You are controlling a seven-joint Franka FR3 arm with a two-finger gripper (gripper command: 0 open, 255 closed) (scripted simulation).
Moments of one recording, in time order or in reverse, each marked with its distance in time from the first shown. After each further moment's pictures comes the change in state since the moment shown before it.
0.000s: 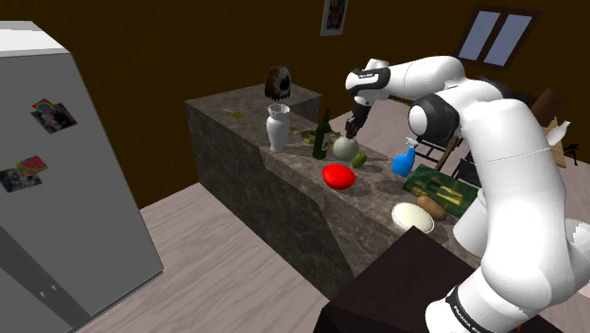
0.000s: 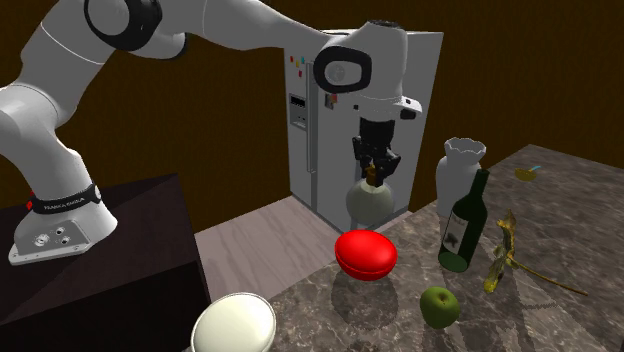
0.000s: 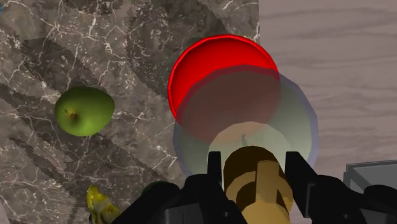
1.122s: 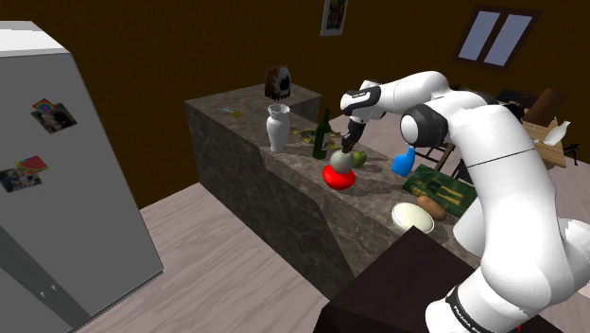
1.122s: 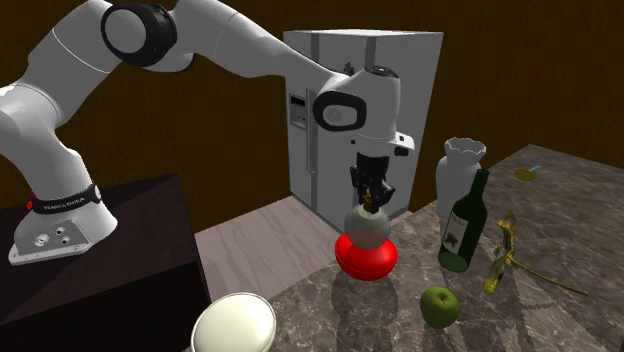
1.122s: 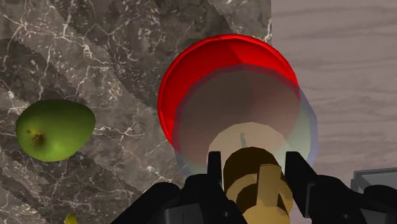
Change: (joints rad) arm -0.005 0.094 0.024 -0.048 0.030 0.139 -0.026
